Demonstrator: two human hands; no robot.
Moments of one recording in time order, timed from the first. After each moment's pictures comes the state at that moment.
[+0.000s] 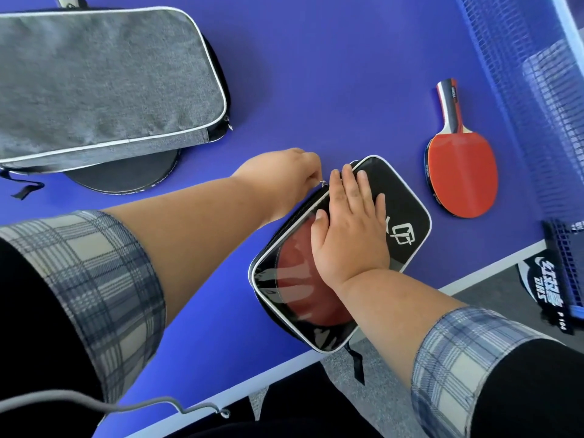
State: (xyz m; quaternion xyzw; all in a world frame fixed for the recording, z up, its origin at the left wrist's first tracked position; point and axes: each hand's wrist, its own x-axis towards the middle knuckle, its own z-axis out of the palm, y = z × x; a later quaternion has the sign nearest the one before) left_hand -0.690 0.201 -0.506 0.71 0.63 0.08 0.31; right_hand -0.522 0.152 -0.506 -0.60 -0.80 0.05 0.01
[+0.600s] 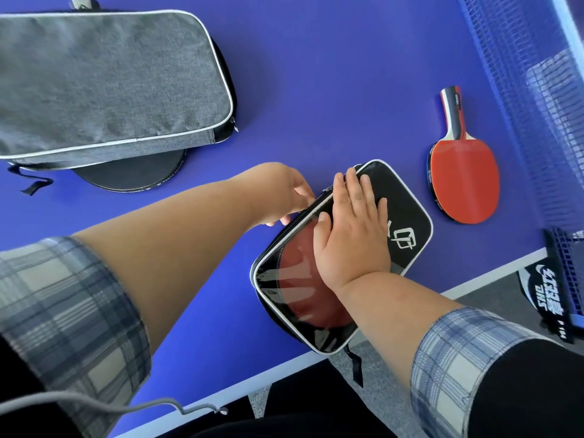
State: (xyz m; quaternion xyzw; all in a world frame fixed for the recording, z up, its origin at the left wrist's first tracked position) left_hand -0.701 0.185 -0.487 0.56 0.64 0.05 0.53; right_hand -0.522 0.152 -0.508 -0.60 -0.80 0.05 0.03
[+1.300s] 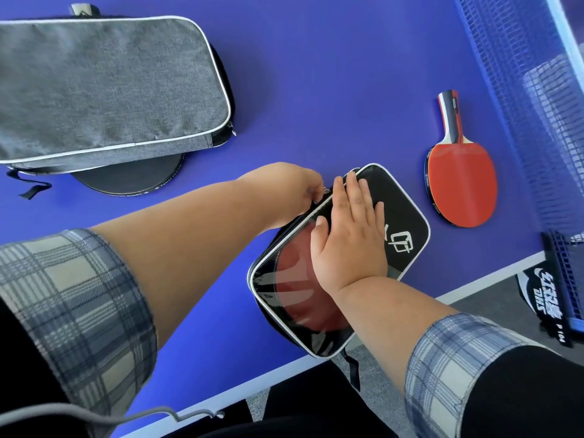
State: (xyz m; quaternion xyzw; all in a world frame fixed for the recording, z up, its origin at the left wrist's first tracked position) left_hand -0.690 0.196 -0.486 0.67 0.62 0.03 0.40; right_hand -0.521 0.151 -0.508 -0.60 -0.80 0.06 0.05
